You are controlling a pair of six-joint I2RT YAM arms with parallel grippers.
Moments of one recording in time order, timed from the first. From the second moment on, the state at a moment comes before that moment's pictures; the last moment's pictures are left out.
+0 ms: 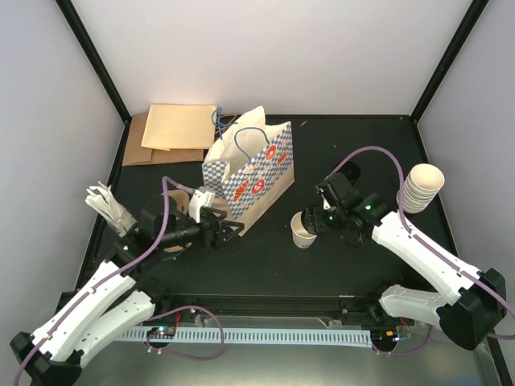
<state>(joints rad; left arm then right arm) -0.58 0.63 0.66 -0.41 0.50 -0.47 0.66 1.14 0.96 -0.91 0.00 0.50</state>
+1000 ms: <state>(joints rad) -0.80 0.93 0.66 -0.27 0.25 -0.62 0.75 1.19 0.96 -0.91 0.07 0.48</state>
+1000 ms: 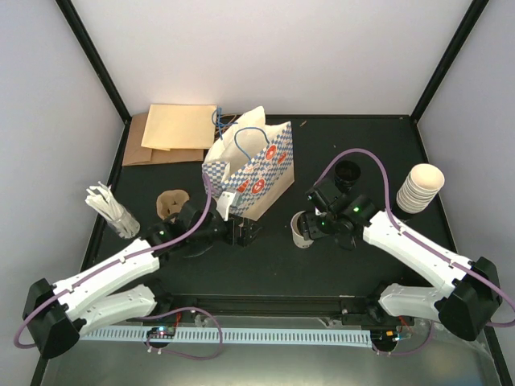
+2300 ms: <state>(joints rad) -0.80 1.03 0.68 -0.21 0.27 -0.62 0.79 1.29 1.02 -0.94 0.09 0.42</state>
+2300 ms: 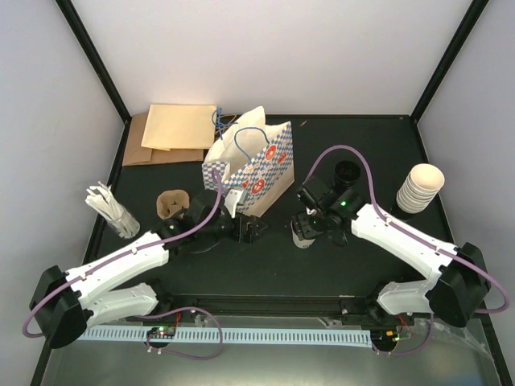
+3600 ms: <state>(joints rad) -0.80 1.26 0.71 -0.05 0.35 -0.65 0.85 1.34 1.02 -0.89 0.16 0.46</state>
